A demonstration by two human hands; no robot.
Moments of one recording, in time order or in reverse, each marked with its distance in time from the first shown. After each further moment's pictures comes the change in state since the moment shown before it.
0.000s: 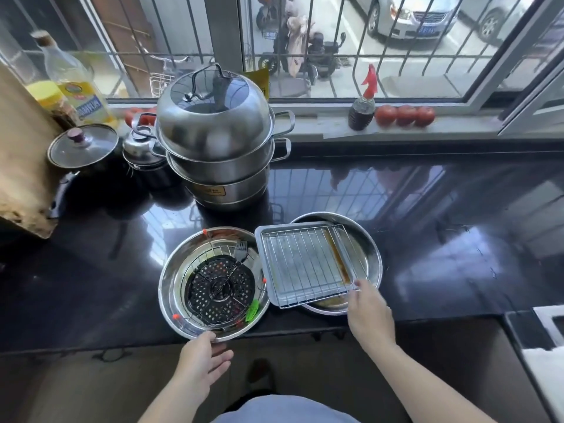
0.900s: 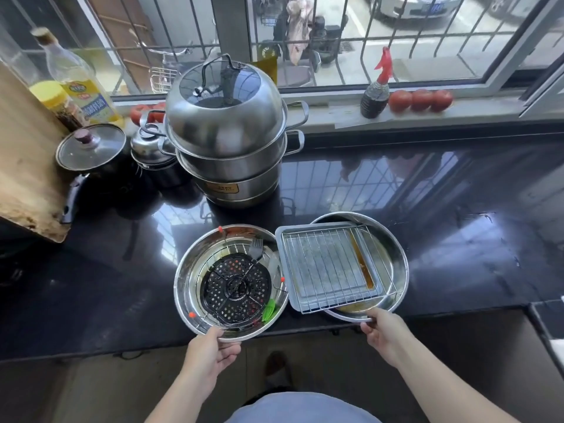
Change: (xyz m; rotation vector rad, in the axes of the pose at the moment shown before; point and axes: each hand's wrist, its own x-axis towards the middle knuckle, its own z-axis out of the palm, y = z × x) left_hand 0.026 0.016 -0.024 0.091 -0.011 0.020; right_hand 0.002 0.019 0.031 1.024 -0.324 0.830
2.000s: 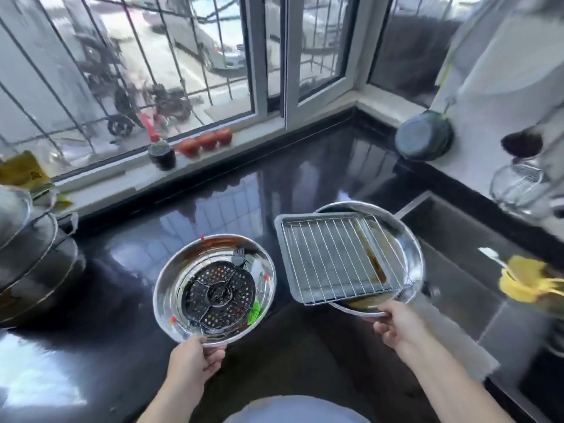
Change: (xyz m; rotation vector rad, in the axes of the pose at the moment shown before) left_hand -0.131 -0.053 0.305 0.294 -0.236 0.193; right_hand -0.033 -0.035 -0.371 0.414 0.269 -0.179
